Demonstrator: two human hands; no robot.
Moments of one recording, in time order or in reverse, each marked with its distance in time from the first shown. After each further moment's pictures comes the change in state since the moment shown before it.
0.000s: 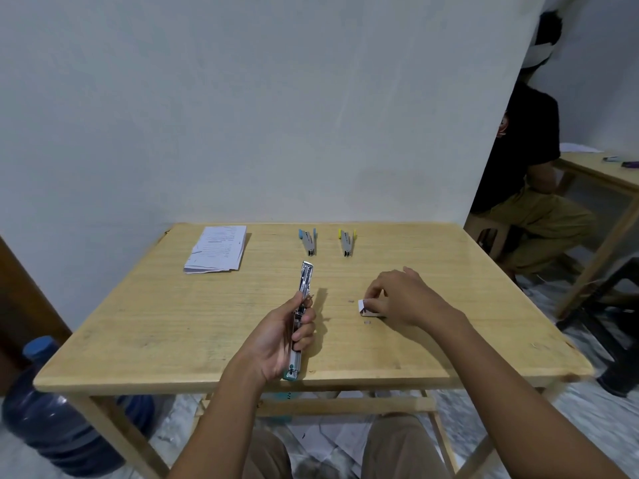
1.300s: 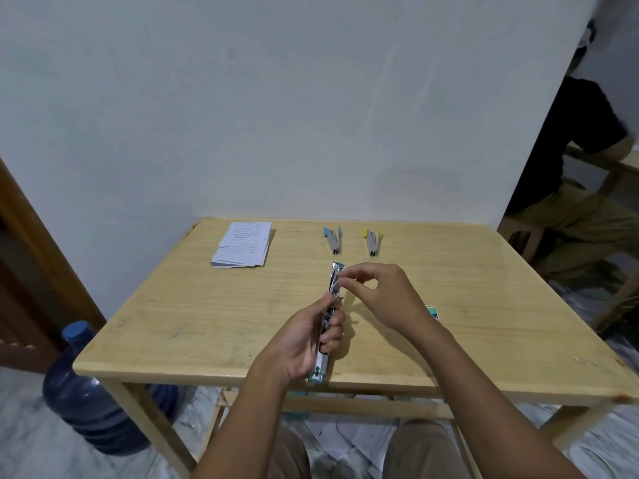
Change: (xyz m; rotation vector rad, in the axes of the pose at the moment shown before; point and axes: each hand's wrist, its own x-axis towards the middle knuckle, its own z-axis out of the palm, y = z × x) left_hand -0.001 0.002 -0.001 0.031 -0.043 -0.039; right_hand 0.010 -0.071 0.017 0.679 0.246 -0.115
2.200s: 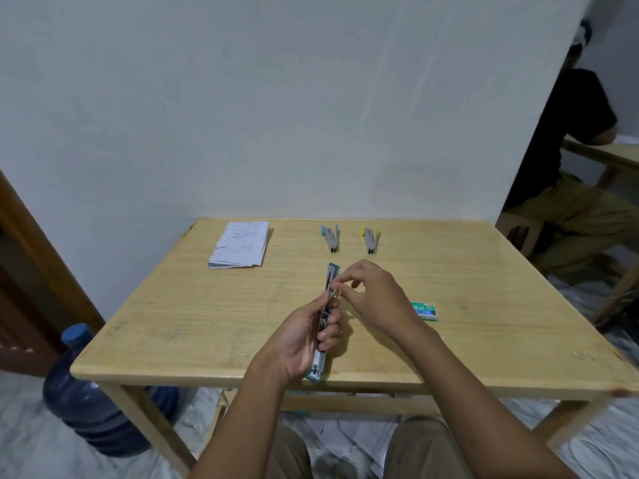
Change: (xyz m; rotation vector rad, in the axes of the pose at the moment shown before) left_hand 0.003 0.001 0.001 -0.007 0.039 -0.019; right_hand 0.003 0.008 0.017 -0.198 -0.006 0.015
